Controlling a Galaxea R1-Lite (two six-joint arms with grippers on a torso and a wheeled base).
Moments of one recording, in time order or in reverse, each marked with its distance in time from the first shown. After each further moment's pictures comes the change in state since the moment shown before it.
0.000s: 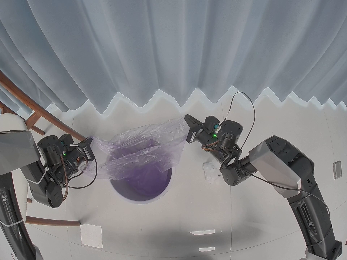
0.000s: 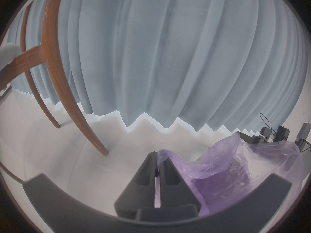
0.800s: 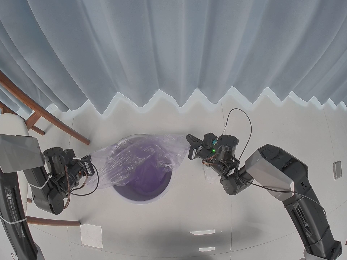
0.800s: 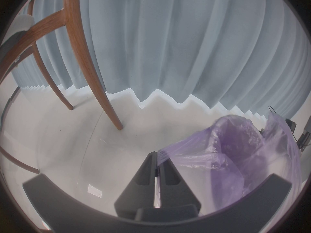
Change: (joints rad) left arm 0.016 0.067 0.062 0.062 0.086 0.023; right arm -0.011 0.074 0.051 0.056 -0.011 -0.004
